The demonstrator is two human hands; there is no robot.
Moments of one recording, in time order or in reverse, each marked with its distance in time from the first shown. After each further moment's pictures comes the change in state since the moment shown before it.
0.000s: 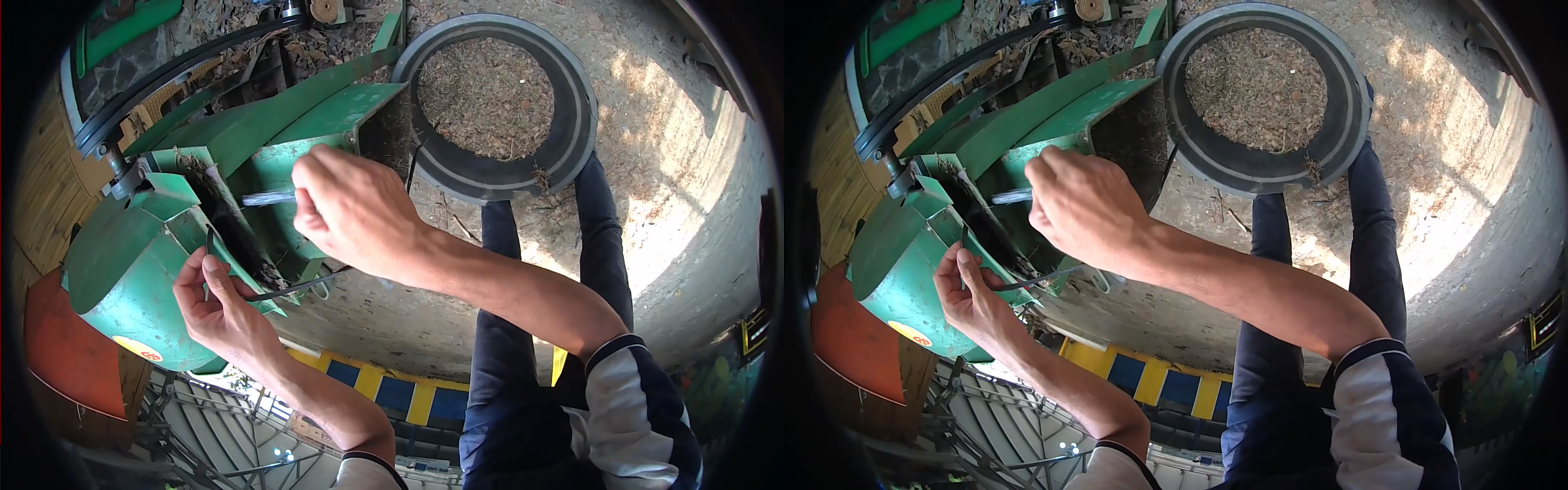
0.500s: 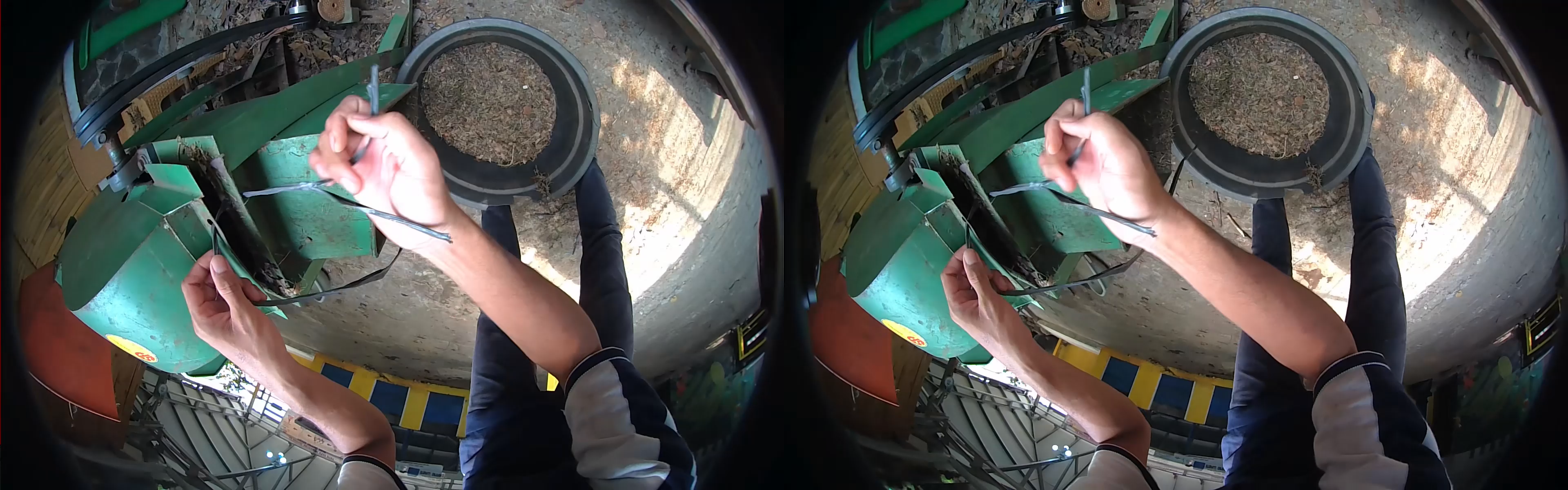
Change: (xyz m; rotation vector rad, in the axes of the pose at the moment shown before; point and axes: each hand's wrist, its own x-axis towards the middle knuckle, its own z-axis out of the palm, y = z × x) left_hand -0.002 -0.021 -0.009 -0.077 -0.061 -0.070; right_hand 0.016 0.022 -0.006 1.688 0.024 0.321
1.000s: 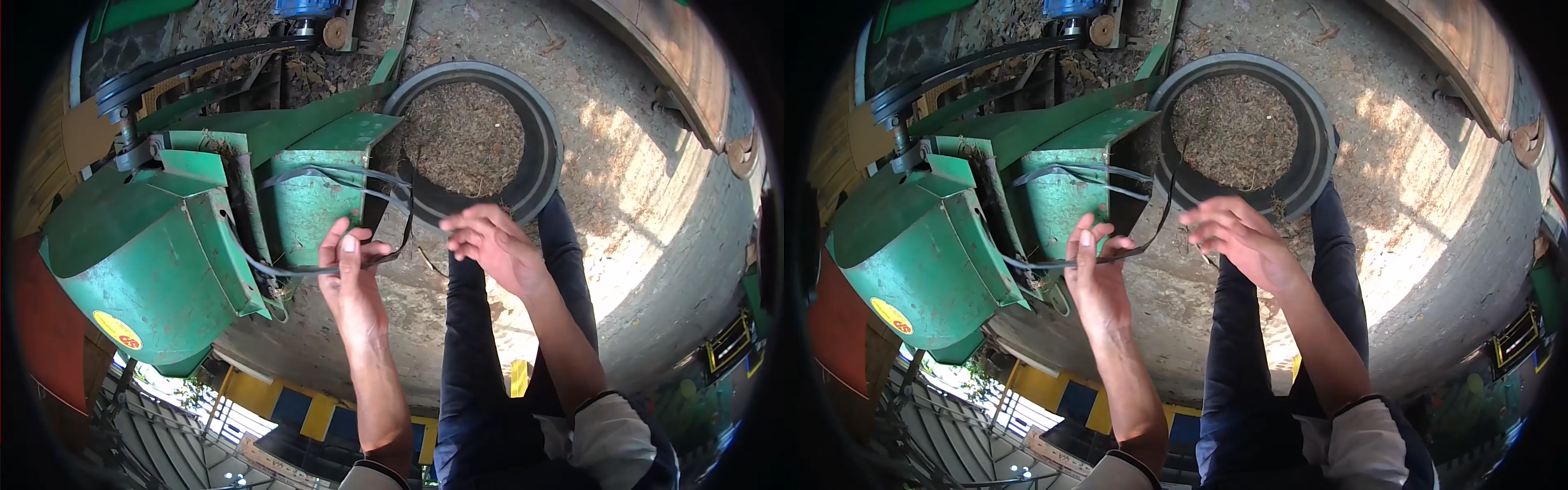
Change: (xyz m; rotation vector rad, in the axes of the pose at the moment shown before) left_hand -0.091 -0.003 0.082 -0.908 -0.285 -0.611; right_hand -0.149 -0.108 -0.050 -0.356 0.118 0.273
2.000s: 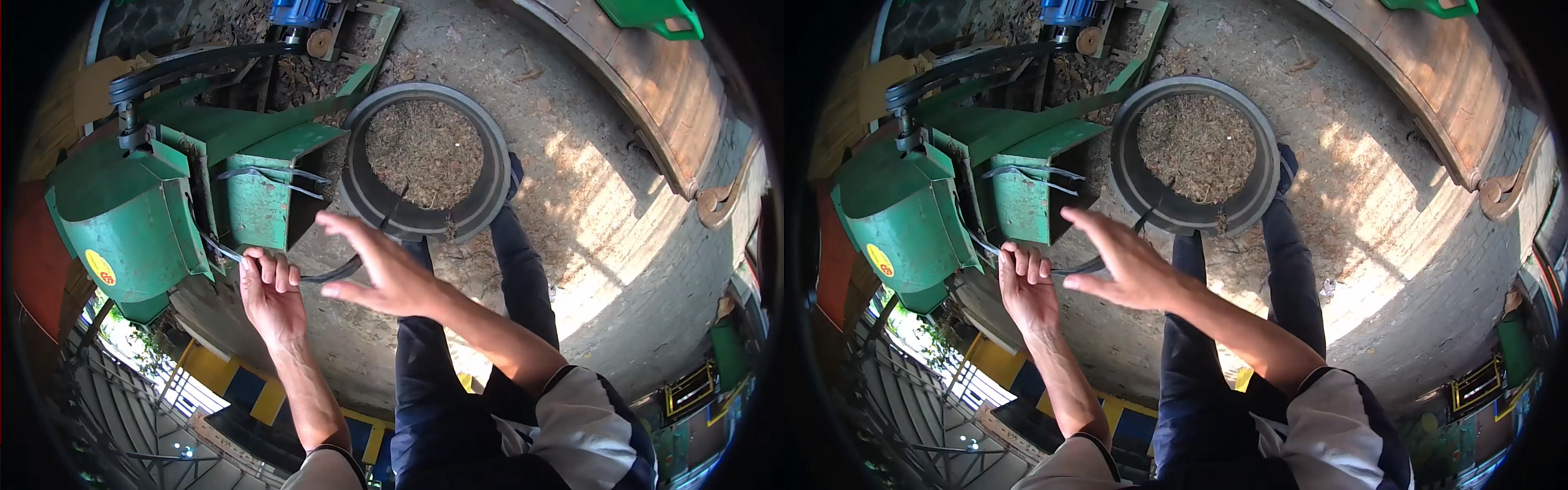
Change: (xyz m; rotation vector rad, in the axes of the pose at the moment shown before) left_hand -0.060 0.019 0.033 -0.347 -0.064 0.174; right_hand 0.006 -0.060 0.050 -1.106 -0.305 -0.253
